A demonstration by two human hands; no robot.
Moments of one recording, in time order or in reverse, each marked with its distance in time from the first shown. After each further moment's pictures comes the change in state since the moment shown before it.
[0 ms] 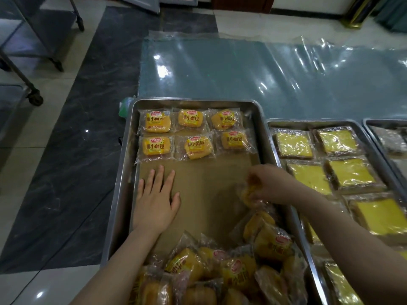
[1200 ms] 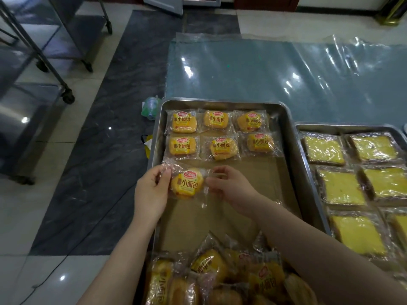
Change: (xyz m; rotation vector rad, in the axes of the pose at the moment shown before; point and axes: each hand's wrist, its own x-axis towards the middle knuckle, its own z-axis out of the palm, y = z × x) left_hand -0.004 -0.021 -0.071 -0.879 0.243 -0.387; right_hand 0.043 -0.132 0.050 1.359 -0.073 0.189
